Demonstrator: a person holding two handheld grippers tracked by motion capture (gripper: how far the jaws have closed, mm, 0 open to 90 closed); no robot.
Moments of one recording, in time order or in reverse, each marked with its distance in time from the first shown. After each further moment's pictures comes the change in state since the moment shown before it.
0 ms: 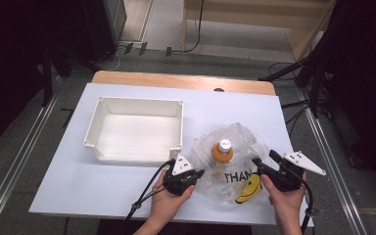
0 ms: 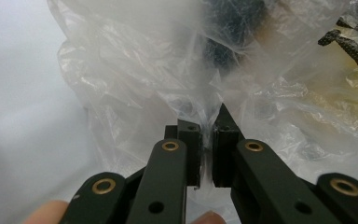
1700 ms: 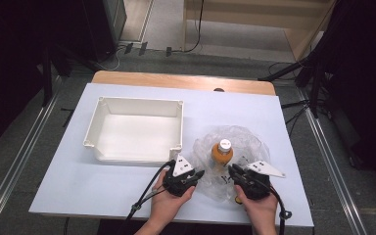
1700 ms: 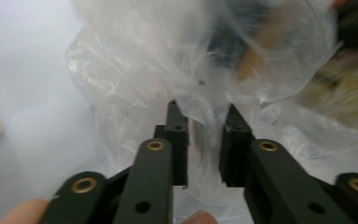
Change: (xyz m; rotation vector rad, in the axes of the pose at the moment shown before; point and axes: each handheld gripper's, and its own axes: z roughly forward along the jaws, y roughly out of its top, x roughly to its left) left arm -0.002 -0.001 -0.002 -0.006 0.027 0.006; right arm 0.056 -0.042 0.036 0.192 0.116 -0.081
